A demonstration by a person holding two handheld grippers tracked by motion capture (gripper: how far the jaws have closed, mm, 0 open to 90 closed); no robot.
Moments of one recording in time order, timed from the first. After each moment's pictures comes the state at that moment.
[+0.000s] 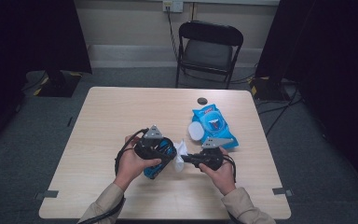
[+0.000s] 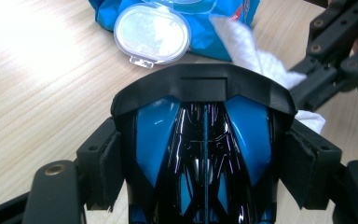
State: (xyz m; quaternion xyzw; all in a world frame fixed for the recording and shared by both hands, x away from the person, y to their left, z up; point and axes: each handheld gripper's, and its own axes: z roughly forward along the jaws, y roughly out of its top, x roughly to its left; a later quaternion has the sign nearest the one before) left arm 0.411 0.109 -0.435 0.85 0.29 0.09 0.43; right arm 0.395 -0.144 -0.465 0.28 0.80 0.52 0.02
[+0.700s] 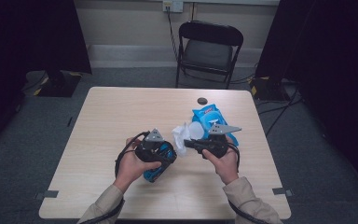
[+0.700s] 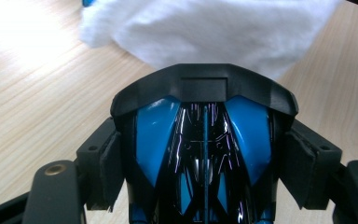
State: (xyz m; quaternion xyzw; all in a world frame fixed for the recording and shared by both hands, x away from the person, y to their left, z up) left arm 0.408 0.105 -0.444 0.86 0.28 0.08 0.42; right arm 0.414 -0.150 -0.426 0.29 0.77 0.56 0.05
